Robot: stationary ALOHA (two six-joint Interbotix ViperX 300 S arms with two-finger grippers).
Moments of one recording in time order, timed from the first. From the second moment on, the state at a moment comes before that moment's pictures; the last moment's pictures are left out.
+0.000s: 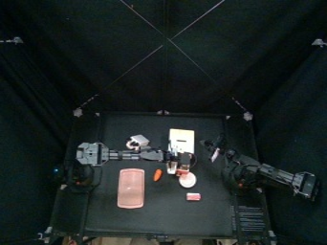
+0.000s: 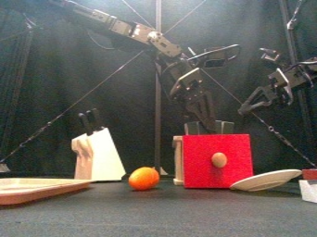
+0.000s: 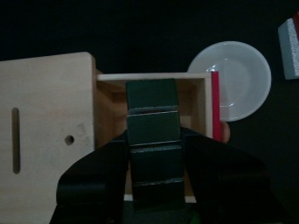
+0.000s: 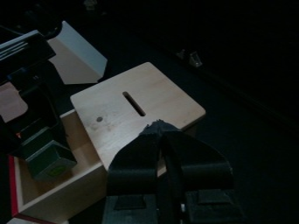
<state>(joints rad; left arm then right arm) 0.12 0.39 -0.08 0.06 0.60 0.23 -0.60 -0.82 1.27 0.04 -0.21 0.02</state>
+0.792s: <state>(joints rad) 0.15 0.45 -0.08 0.04 0.59 0.27 -0.60 -0.82 1.27 0.04 -0.21 0.02</state>
